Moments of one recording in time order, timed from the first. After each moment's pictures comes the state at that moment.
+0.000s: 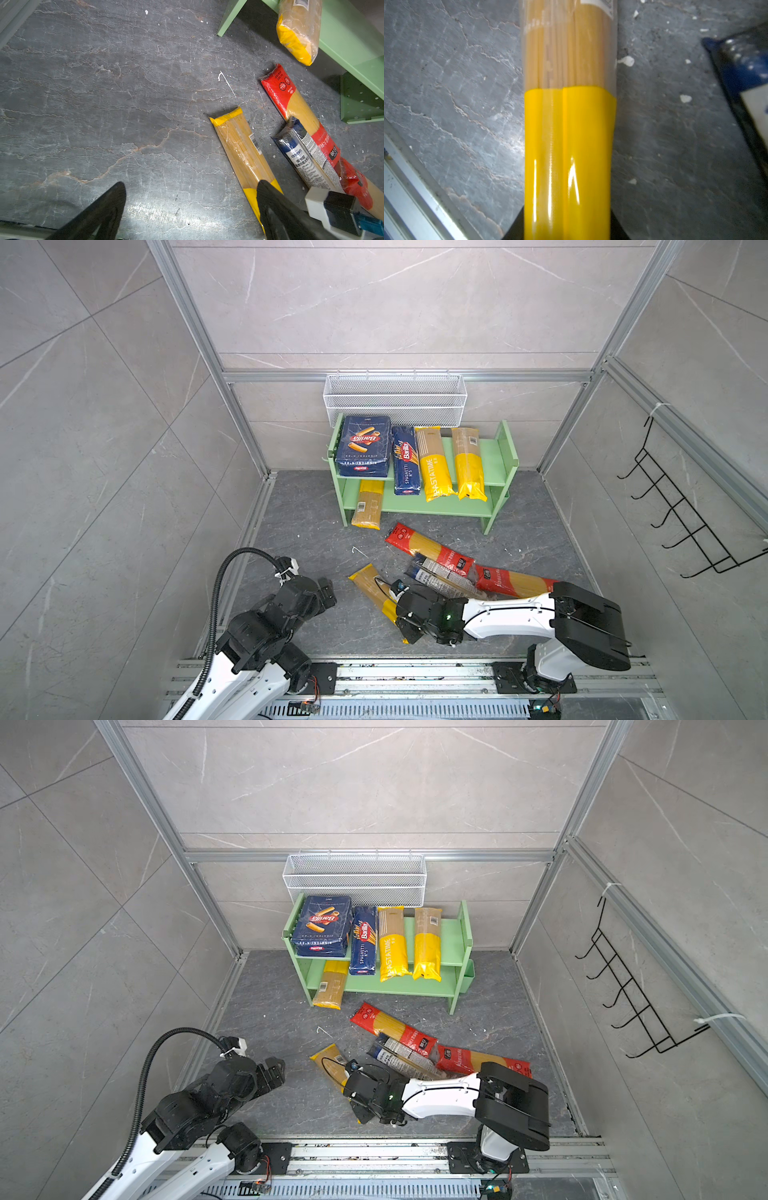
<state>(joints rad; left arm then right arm) -0.67 0.52 0.73 -1.10 -0.36 -0.91 1.24 1.58 0.78 -0.24 0.15 0.53</state>
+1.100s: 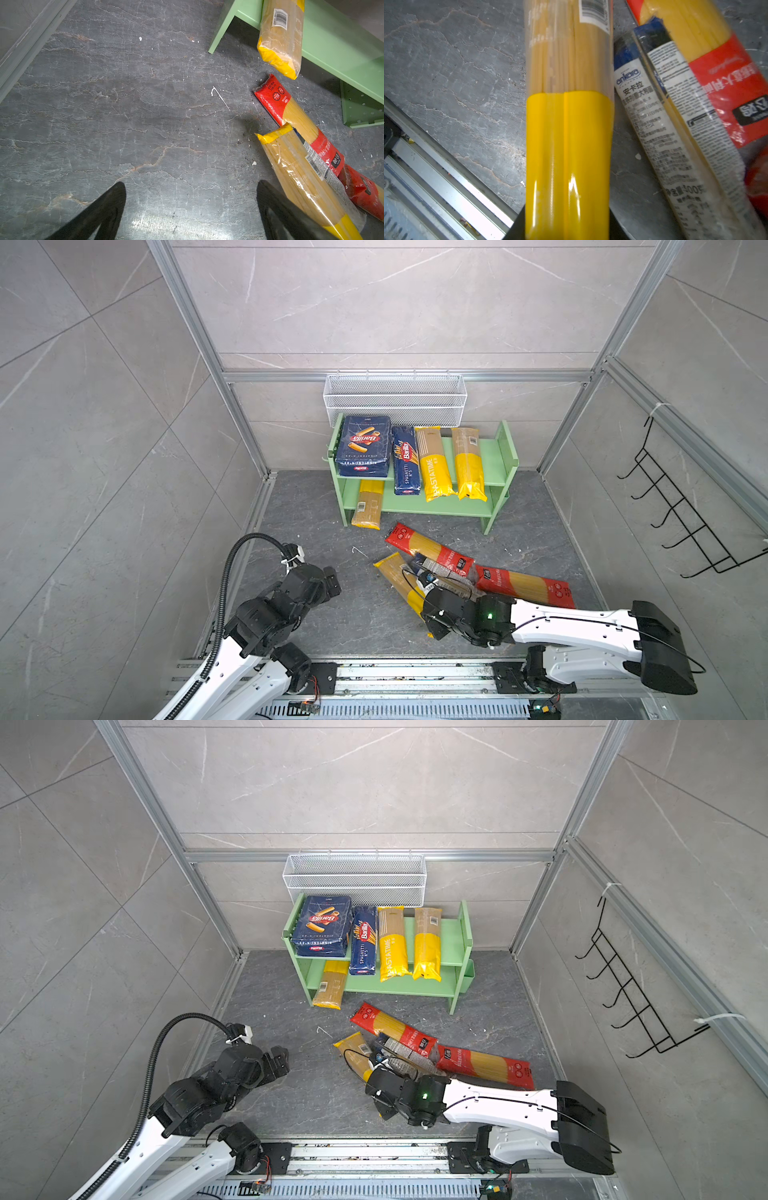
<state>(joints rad) -0.67 0.63 0.79 -1.03 -0.41 -0.83 1.24 1.22 0.78 -0.58 0.30 0.58</state>
